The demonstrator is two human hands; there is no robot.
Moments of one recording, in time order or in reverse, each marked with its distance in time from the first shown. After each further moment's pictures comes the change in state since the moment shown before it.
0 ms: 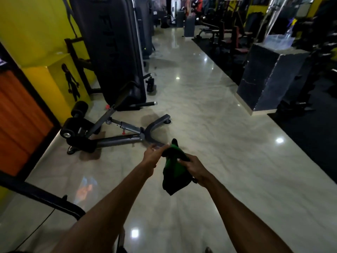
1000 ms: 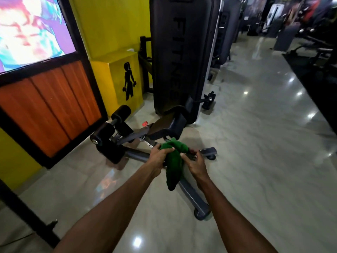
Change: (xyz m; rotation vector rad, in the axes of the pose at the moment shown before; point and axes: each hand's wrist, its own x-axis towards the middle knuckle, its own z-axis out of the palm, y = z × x) left_hand 0.440 0.207 -0.104 -0.499 0.366 0.080; right_hand 0.550 -0.154 0.060 -0.104 -0.056 -0.189
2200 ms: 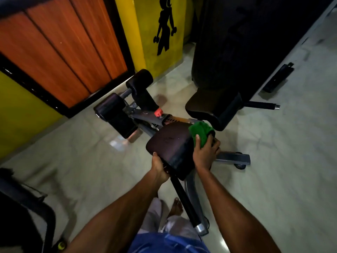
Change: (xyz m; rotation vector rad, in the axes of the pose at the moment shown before) left_hand 0.362 0.024 0.054 -0.589 0.581 -0.525; right_hand 0.456 0.078 0.111 -0.631 0.063 -0.078
